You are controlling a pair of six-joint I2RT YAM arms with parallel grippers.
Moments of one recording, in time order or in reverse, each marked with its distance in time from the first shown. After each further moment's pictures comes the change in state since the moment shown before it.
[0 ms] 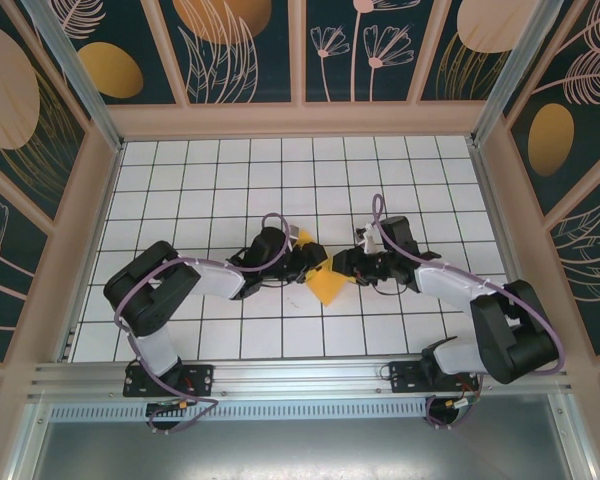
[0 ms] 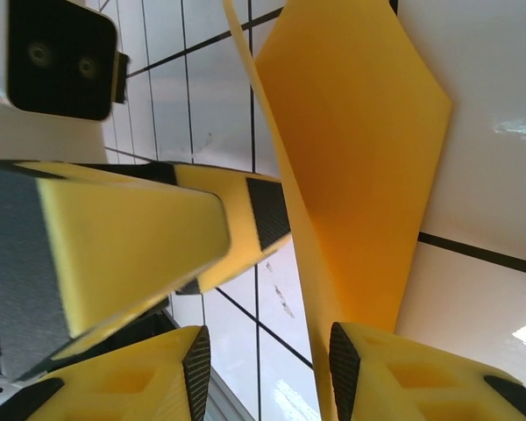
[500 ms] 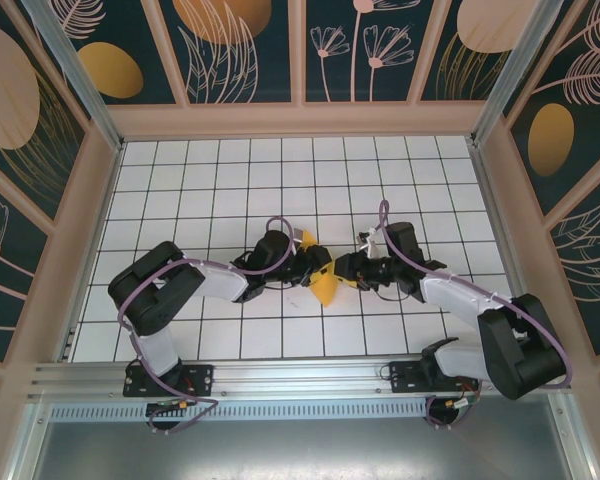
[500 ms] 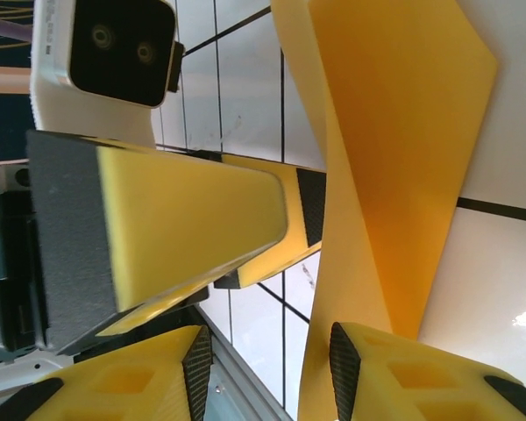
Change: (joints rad) left arm -0.028 0.016 0.000 0.037 0.001 -0.057; right arm 0.000 -0.077 -0.071 0.071 -0.047 0.065
